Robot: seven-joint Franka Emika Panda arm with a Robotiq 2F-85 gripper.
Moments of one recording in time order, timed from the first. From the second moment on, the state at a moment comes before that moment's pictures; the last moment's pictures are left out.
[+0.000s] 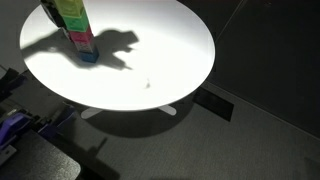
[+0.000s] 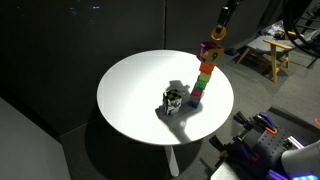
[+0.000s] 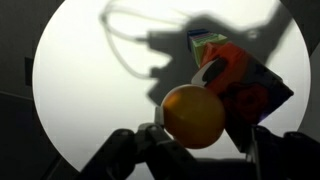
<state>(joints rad) -0.06 -0.17 -0.11 -2.14 0.01 2.08 -0.41</state>
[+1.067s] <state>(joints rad) -0.02 -0.19 -0.09 -2.15 0.01 2.04 -0.41</state>
